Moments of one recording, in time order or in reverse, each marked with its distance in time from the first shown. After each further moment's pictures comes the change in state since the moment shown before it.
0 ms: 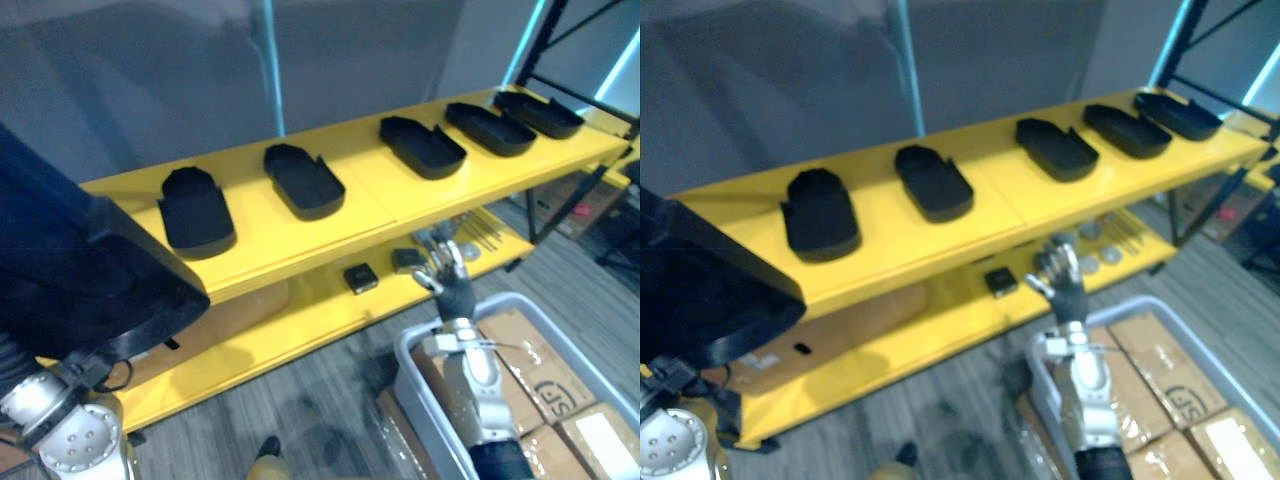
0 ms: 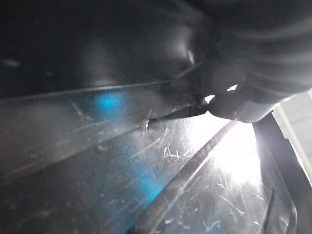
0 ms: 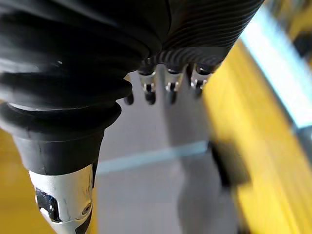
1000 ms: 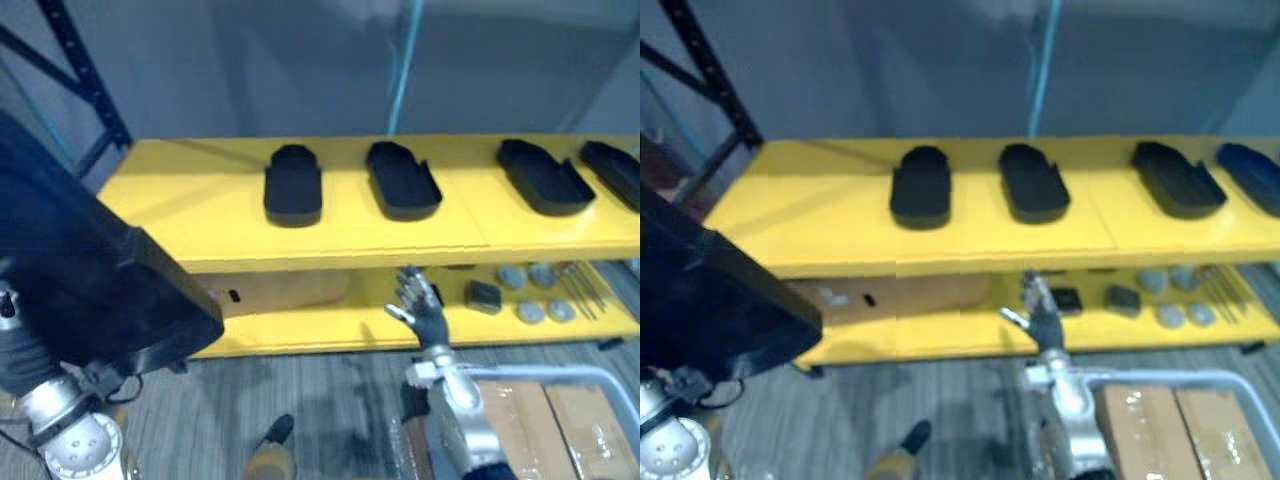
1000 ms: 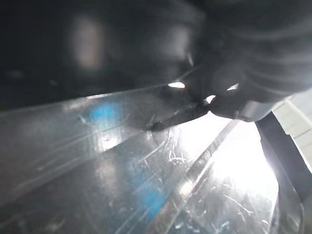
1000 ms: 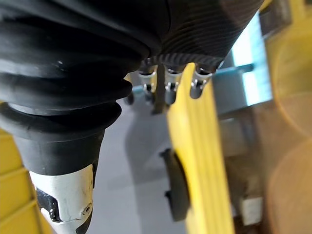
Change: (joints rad) left arm 0.058 0.014 -0.060 0.120 -0.110 -0.057 -0.134; right arm 0.214 0.027 -0.003 0.049 -0.072 -0.004 -0.099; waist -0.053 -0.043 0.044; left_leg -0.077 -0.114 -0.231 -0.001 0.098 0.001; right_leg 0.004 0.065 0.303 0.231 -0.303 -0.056
